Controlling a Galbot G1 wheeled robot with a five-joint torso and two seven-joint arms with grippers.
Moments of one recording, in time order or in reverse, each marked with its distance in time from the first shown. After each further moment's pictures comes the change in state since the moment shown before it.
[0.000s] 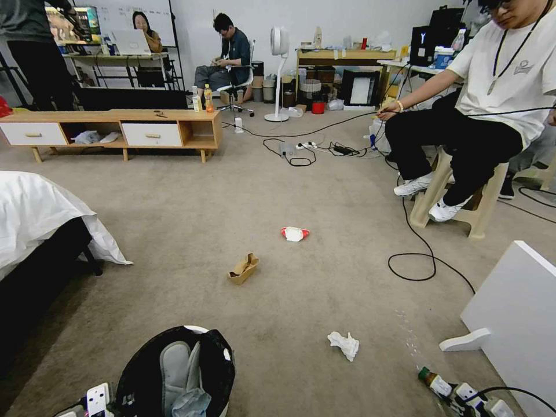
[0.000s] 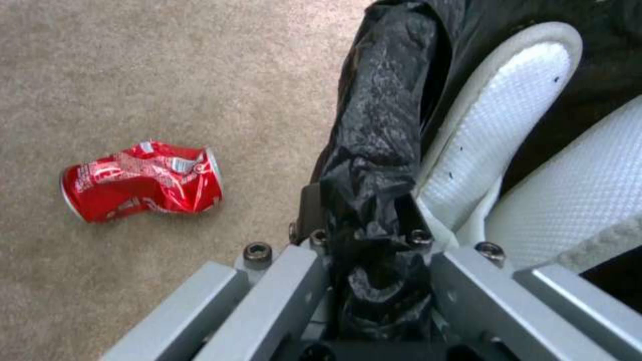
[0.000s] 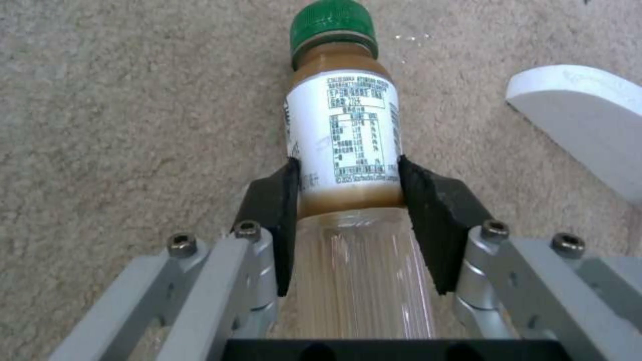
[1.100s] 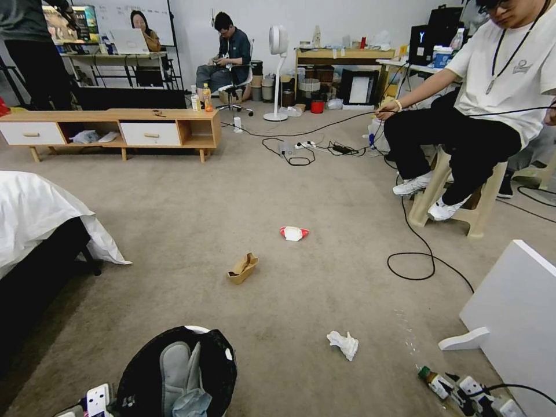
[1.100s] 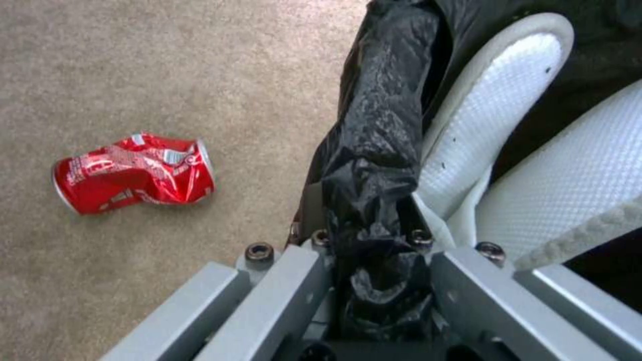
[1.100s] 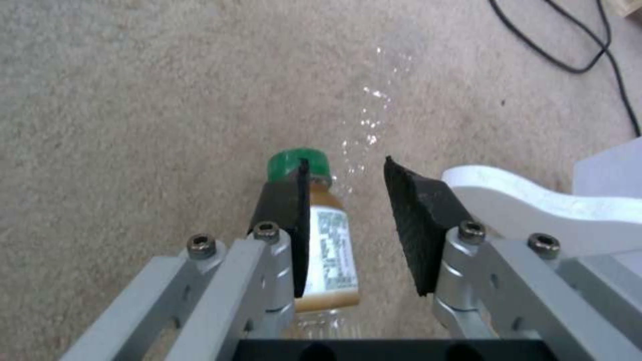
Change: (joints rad) left arm 0.010 0.005 0.002 -0.031 -0.012 0.007 -0.003; right arm -0.121 -0.052 0.057 0.201 0.110 0.058 0.054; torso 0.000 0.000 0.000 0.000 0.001
